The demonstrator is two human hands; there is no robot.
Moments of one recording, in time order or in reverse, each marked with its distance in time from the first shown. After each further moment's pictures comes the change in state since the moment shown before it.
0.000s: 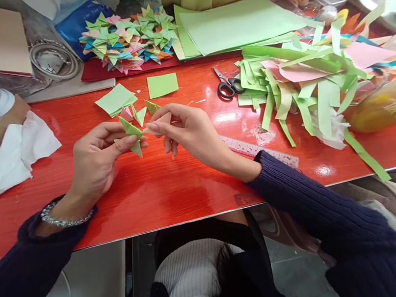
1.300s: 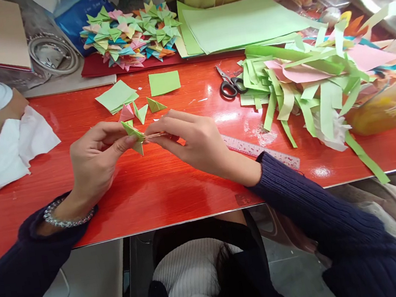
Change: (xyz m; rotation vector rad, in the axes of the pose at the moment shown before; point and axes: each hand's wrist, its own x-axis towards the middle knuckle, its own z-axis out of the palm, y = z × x) left_hand -0.008 0.005 0.003 0.194 0.060 0.085; right_hand -0.013 -0.003 -0.001 -0.620 0.036 -0.493
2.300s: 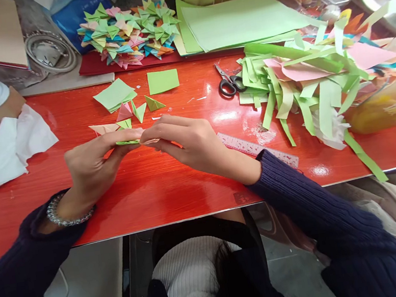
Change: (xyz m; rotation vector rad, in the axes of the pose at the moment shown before) left_hand -0.003 -0.010 -0.011 0.380 -0.092 0.396; right_hand -0.002 0.002 -0.003 0.044 -0.095 -0.102
